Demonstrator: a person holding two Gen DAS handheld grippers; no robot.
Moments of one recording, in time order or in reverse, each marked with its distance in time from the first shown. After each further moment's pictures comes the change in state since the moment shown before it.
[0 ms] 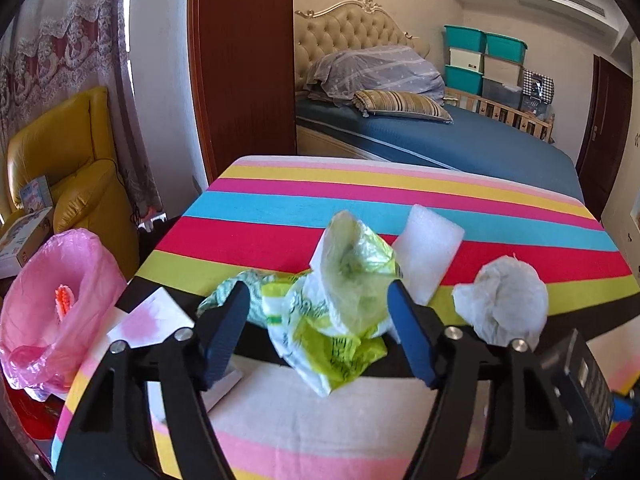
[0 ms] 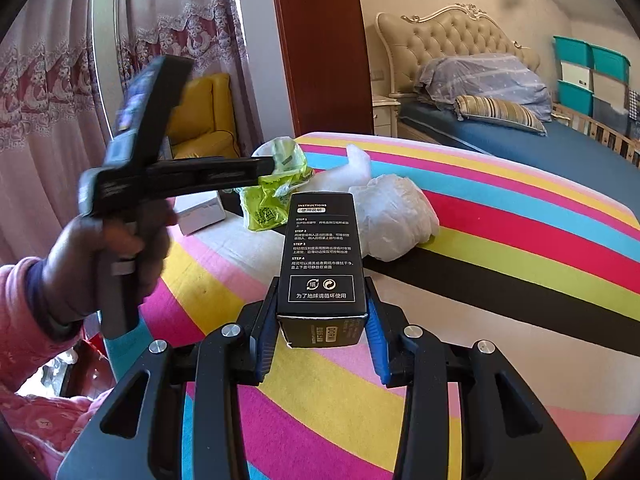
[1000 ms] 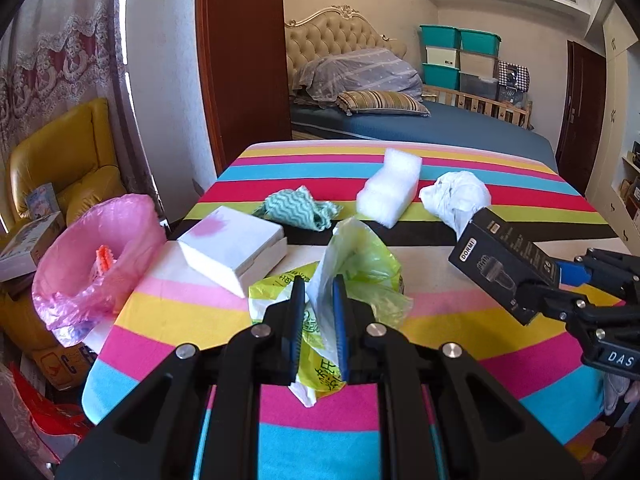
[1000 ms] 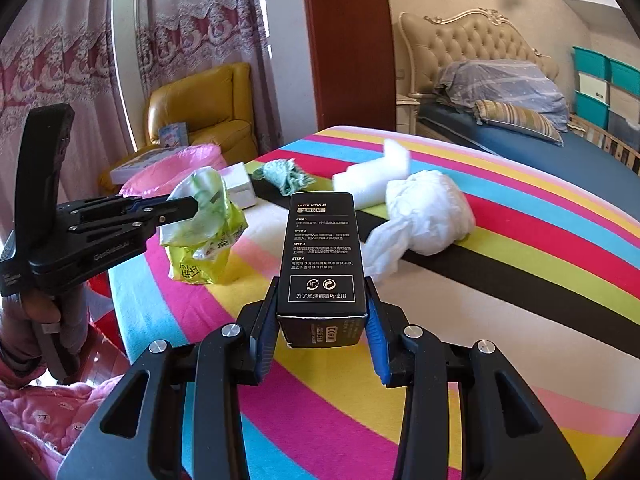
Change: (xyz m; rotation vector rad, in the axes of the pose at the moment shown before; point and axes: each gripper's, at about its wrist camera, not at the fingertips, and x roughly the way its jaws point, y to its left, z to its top) left arm -0.116 0.034 -0.096 0.078 -0.042 -0.035; right arm 0.007 0.038 -0.007 -0.080 0.036 0.040
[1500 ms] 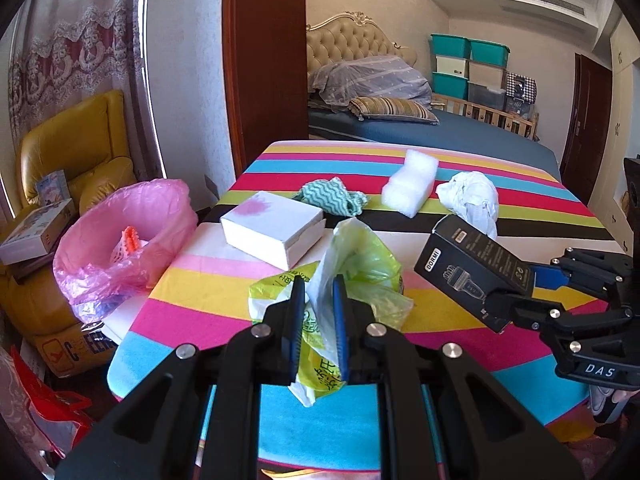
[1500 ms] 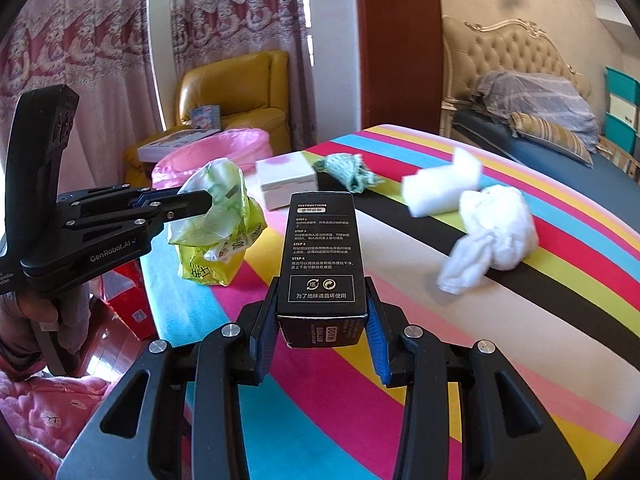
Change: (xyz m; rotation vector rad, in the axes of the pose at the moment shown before) left arm -0.036 0.035 -0.020 -0.049 -0.015 0.014; right arm 0.016 0.052 0.008 -0.102 0.015 0.075
